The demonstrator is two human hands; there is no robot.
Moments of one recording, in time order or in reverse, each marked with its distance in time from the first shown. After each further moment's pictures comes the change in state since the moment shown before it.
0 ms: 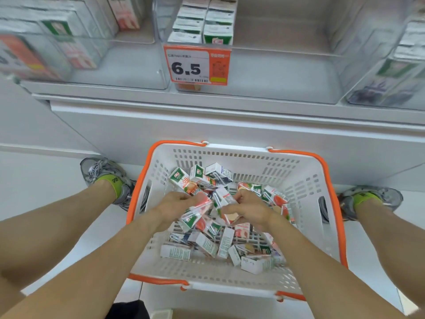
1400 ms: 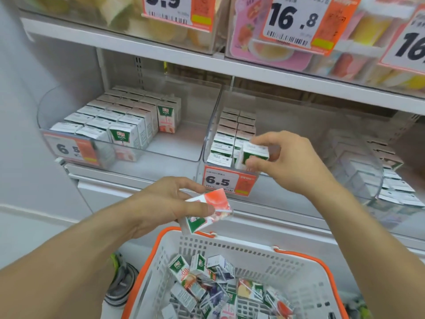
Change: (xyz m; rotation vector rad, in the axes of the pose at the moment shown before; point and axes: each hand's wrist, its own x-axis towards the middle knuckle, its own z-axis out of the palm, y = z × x) left_hand -0.122 0.199 -0.109 0.053 0.005 0.450; right_hand -0.114 -0.321 -0.021 -0.920 0.710 -0.833
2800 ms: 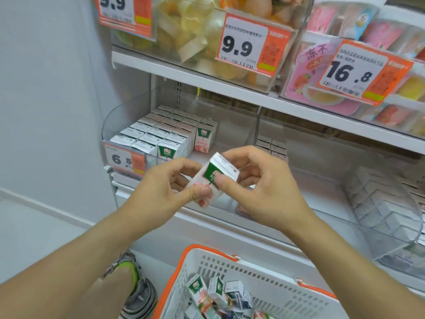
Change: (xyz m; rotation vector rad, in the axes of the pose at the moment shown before) left_hand -0.032 -0.018 -0.071 0.103 0.405 0.655; right_hand -0.016 -0.118 0.047 0.505 -0.037 -0.304
